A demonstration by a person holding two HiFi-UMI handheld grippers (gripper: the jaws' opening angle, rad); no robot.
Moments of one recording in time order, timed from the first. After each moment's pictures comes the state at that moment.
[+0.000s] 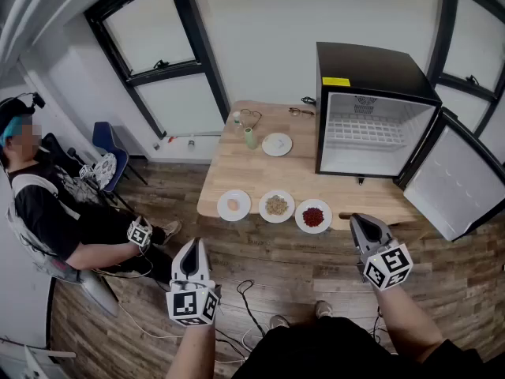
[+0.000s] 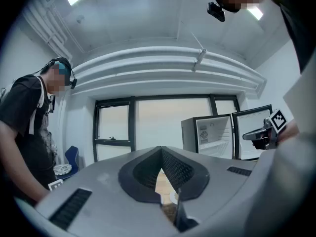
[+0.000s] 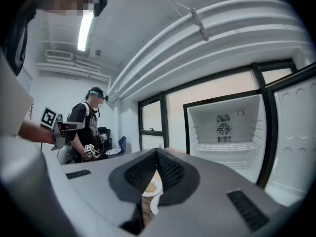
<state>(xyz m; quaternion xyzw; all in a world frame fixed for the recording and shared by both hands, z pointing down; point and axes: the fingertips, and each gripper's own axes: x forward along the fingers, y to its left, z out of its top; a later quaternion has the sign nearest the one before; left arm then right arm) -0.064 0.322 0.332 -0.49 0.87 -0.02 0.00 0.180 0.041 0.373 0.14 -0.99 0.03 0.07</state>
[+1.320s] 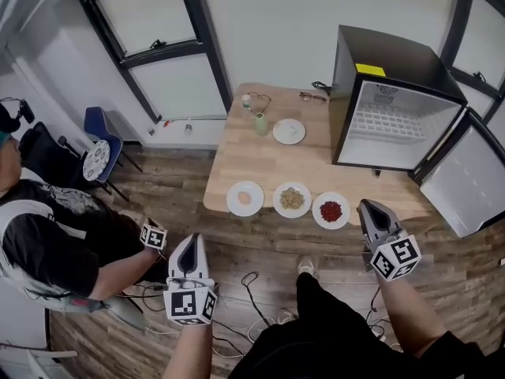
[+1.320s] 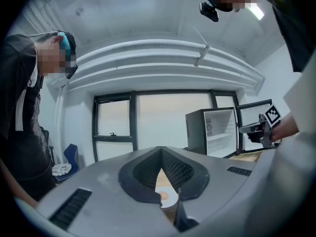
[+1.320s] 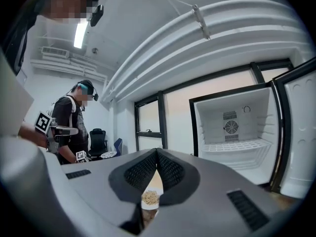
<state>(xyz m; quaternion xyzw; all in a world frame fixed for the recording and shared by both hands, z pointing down) -0.145 0.341 0.365 -0.50 0.86 -0.04 -0.01 0.102 0.041 0.386 0.17 -0.98 0.03 0.05</state>
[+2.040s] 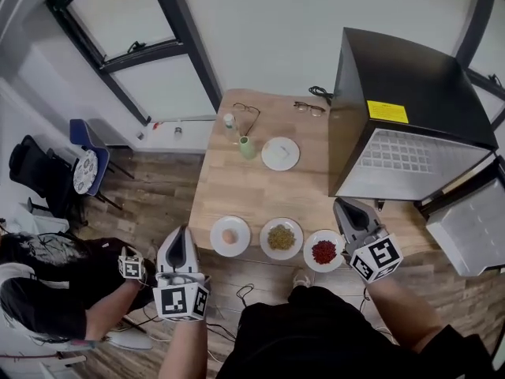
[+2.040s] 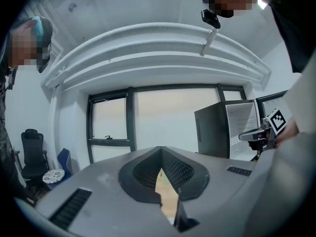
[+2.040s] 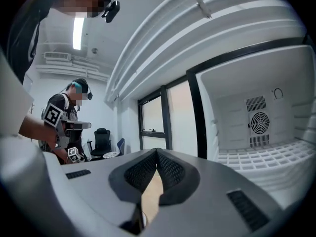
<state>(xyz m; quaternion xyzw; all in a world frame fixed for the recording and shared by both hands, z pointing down) -0.250 0.170 0.353 -0.49 0.87 -0.05 -0.01 -0.036 -0.086 0.406 0.10 -0.99 0.04 0.06</state>
